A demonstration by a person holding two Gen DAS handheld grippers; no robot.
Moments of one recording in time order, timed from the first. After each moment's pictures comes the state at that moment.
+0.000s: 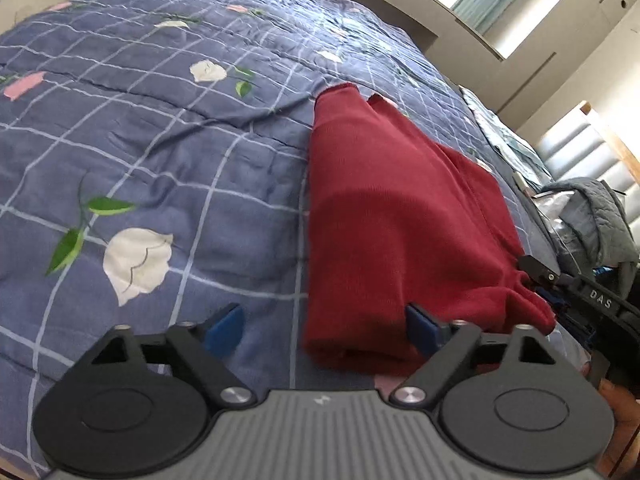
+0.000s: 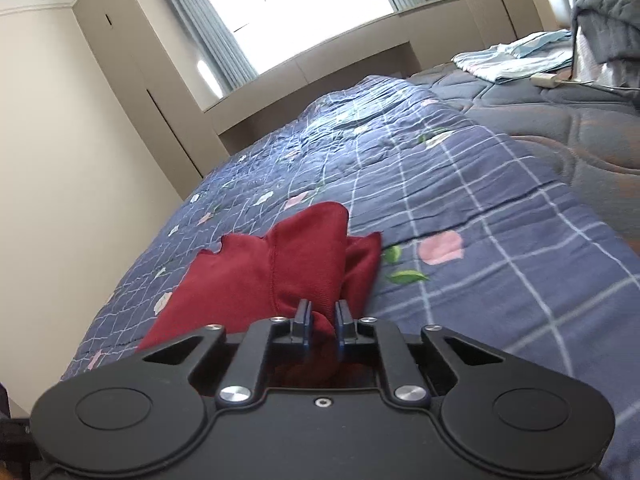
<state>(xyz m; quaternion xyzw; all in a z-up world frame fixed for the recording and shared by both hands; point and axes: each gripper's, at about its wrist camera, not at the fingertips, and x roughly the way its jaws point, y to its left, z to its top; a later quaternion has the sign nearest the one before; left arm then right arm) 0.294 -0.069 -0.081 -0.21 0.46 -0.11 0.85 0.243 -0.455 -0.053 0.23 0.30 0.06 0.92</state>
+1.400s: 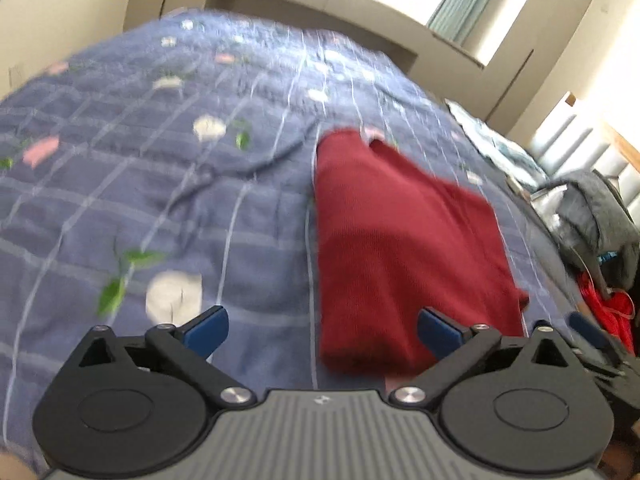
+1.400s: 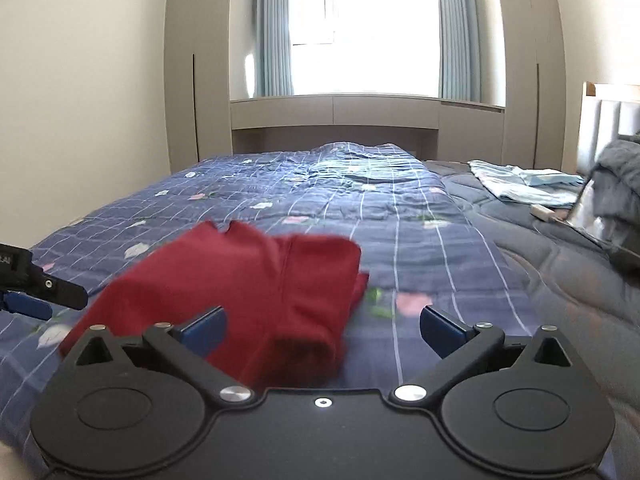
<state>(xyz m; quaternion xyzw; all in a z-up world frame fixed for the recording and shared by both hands) 0.283 -0.060 -0.049 -0.16 0.41 -0.10 0.89 0.218 -0.410 -0.039 0.01 0.22 0.05 0.97</state>
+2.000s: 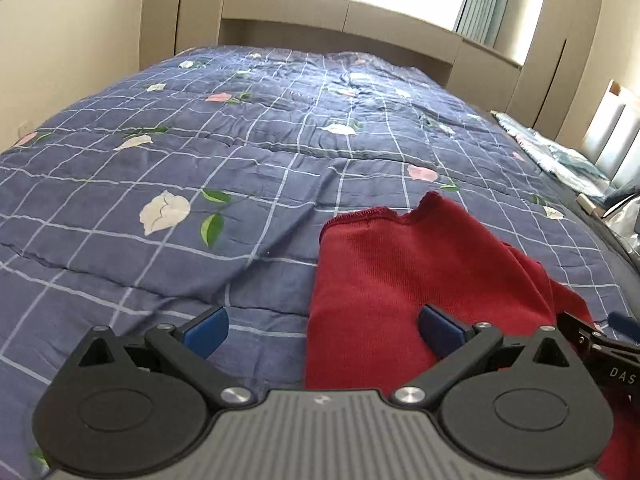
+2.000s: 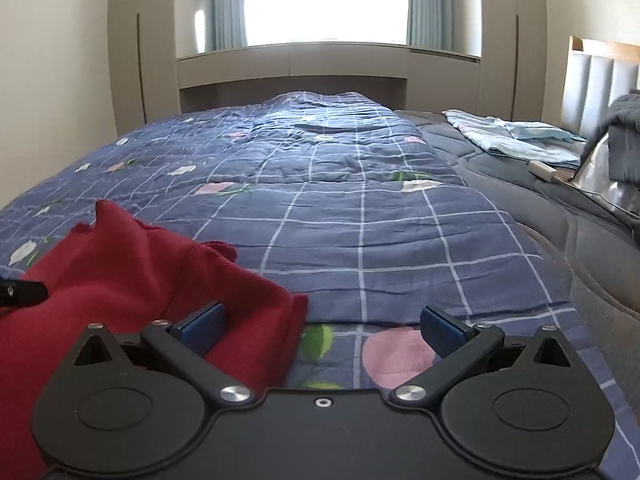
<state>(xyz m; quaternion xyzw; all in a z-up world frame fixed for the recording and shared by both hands) 0.416 -0.114 -0.094 -0.09 0.38 -0.03 0.92 0.363 -0.441 -0.103 0.02 0.29 -0.02 0.96</state>
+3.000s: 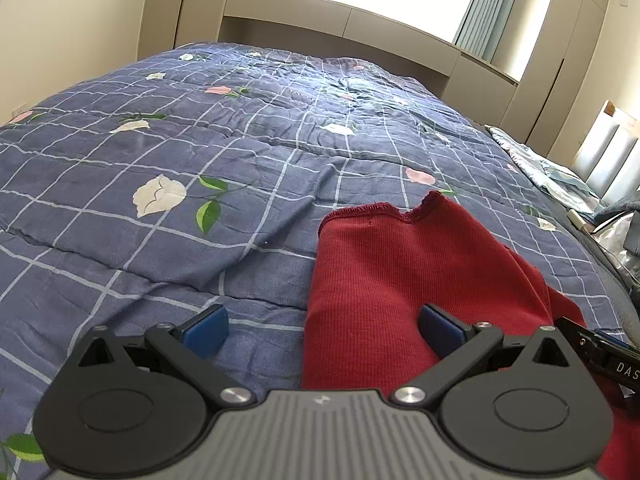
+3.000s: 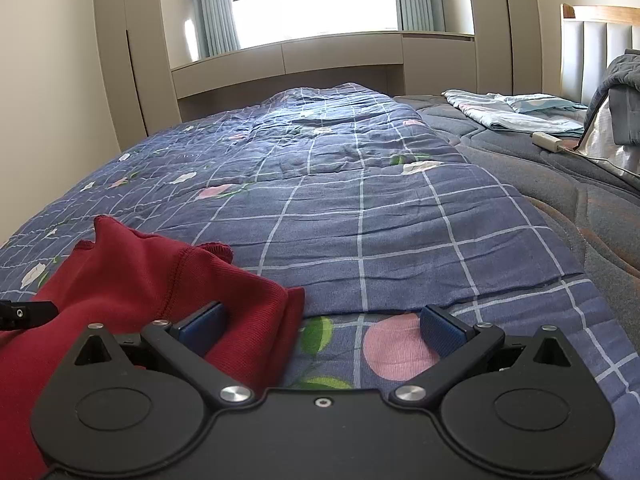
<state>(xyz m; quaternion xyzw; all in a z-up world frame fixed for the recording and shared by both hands) 0.416 -0.105 -0.104 -0.12 0.37 -0.04 0.92 0.363 -0.451 -0.108 0.07 0.30 0.00 0.95</state>
